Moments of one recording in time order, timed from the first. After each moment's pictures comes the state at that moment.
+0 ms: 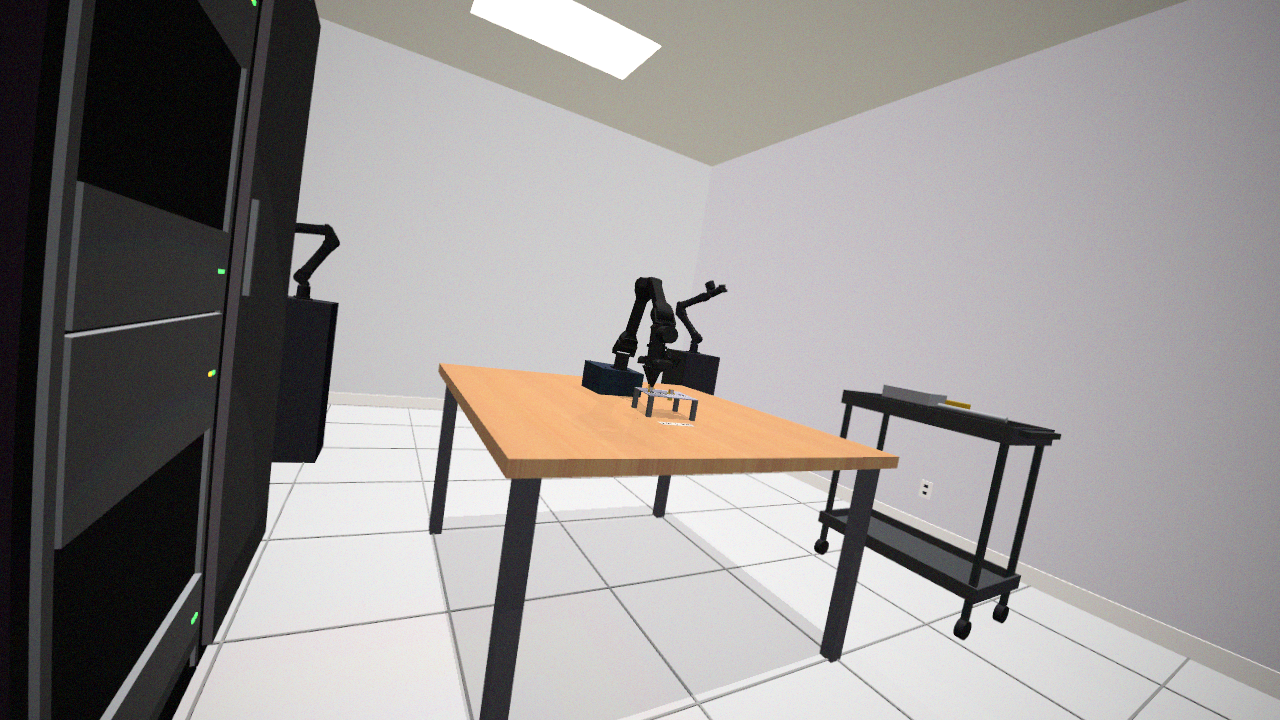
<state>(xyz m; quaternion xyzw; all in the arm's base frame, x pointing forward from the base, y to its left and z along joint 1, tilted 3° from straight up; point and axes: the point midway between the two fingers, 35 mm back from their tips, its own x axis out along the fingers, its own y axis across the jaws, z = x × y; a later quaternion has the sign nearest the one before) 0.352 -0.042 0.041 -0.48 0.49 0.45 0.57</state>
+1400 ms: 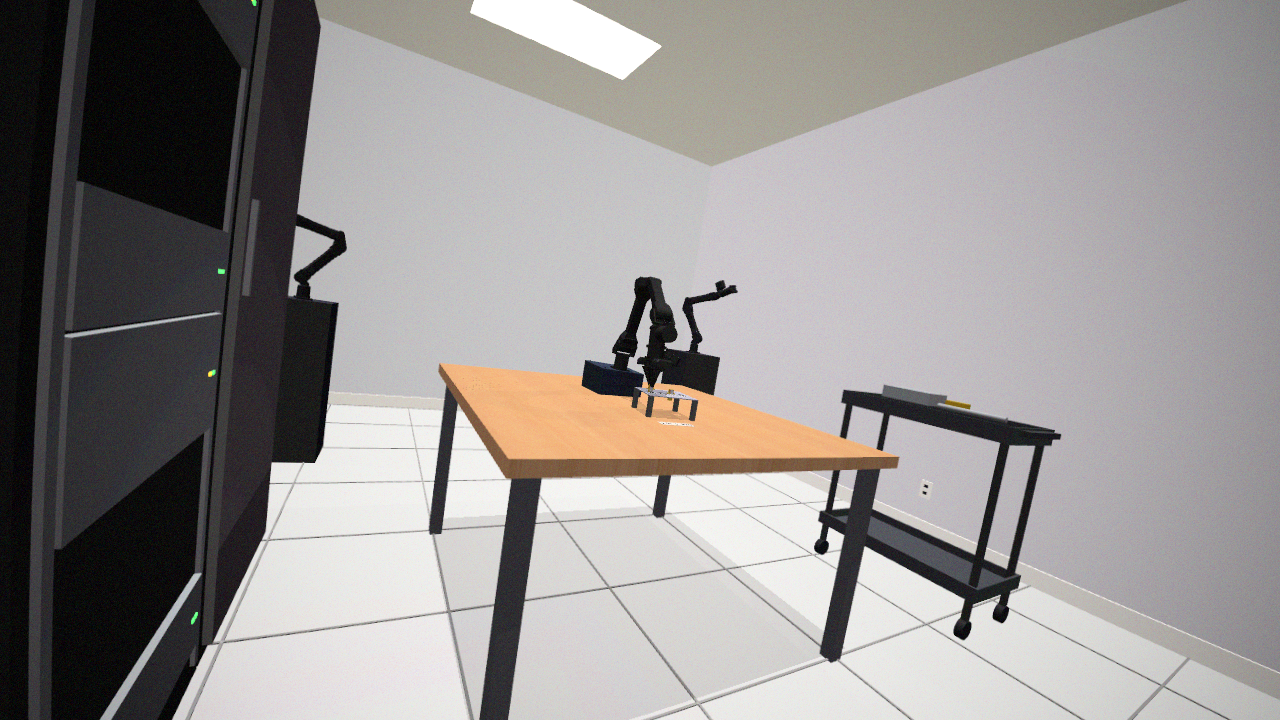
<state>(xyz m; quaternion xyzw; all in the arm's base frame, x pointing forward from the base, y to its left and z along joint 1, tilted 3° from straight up) 0.351 -0.042 0.039 -0.49 0.49 0.44 0.57</state>
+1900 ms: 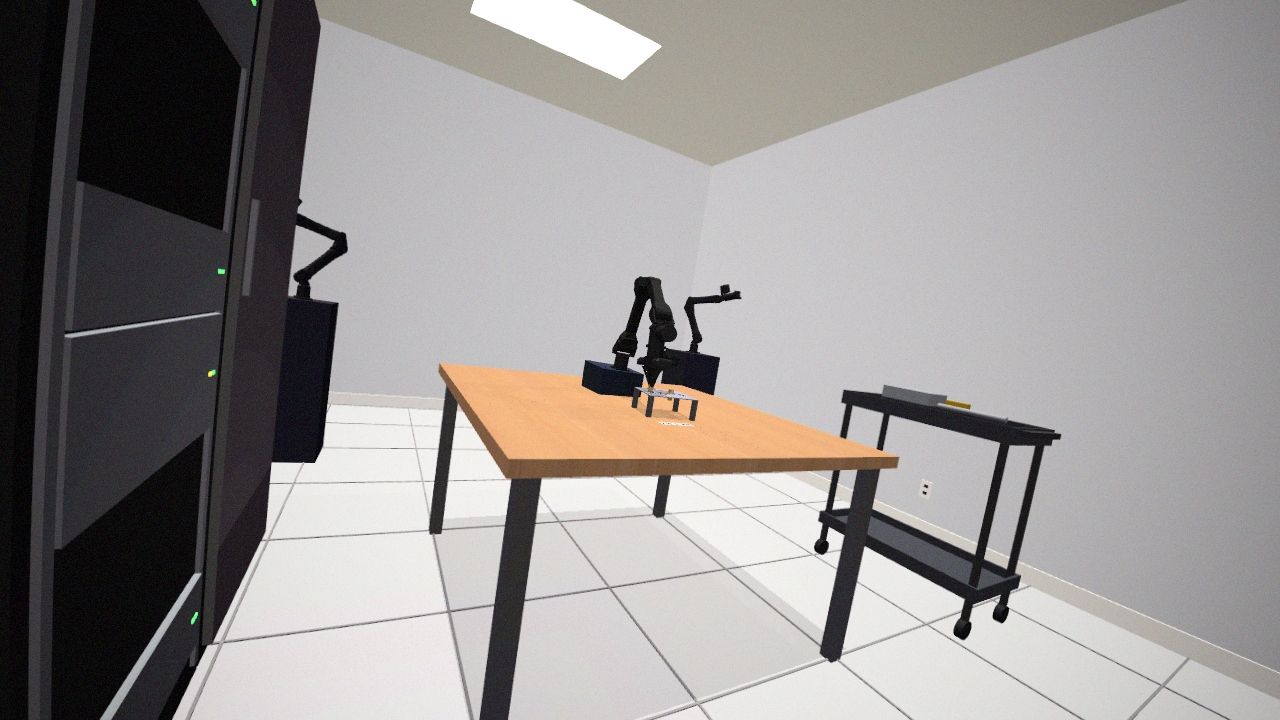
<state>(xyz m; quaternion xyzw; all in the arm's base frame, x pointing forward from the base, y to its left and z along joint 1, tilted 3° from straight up) 0.350 -0.042 0.040 -0.49 0.48 0.44 0.58</state>
